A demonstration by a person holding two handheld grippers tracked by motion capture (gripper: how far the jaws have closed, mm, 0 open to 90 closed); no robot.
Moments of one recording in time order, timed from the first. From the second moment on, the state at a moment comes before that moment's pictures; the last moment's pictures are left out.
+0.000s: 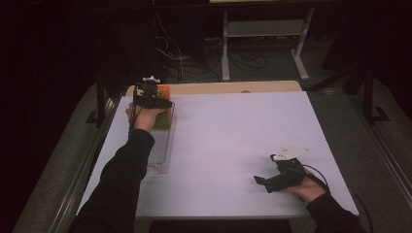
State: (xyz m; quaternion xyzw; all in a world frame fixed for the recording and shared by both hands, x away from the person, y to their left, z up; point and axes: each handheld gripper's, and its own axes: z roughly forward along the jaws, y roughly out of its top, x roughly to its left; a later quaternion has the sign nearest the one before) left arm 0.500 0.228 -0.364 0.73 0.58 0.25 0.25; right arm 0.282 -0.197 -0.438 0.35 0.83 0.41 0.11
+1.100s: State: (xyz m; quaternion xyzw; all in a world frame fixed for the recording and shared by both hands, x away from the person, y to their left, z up) left arm 0.488 0.246 -0.346 0.75 0.56 0.22 0.29; right arm 0.284 -0.197 -0.439 0.35 0.84 0.41 0.11
